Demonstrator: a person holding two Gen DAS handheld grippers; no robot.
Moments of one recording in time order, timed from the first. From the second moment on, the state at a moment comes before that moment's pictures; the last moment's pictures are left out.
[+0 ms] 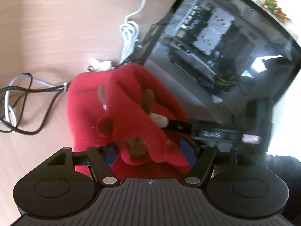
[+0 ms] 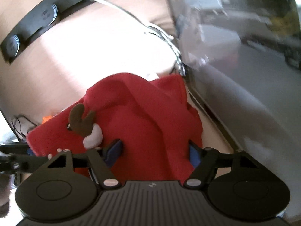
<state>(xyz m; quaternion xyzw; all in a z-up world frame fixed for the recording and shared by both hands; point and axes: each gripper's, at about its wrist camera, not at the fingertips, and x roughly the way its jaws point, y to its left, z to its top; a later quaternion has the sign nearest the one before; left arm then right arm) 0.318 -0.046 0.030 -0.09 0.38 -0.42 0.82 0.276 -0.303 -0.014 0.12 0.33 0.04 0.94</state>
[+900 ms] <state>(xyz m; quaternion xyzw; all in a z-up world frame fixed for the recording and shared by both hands) 0.342 -0.039 -0.014 0.00 0.43 -0.28 0.86 0.338 -0.254 -0.018 0.04 0.35 0.05 0.93</state>
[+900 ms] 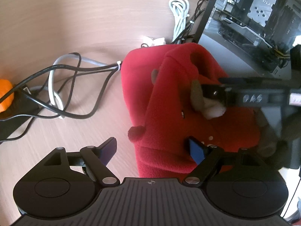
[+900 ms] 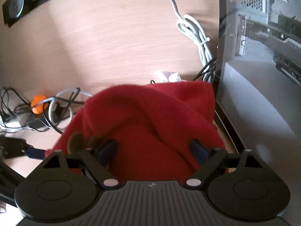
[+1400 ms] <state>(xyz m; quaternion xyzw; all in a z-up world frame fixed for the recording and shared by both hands) 0.341 -0.033 -0.008 0.00 0.42 -0.27 0.86 0.330 -0.240 -0.008 0.04 0.34 0.10 0.93</state>
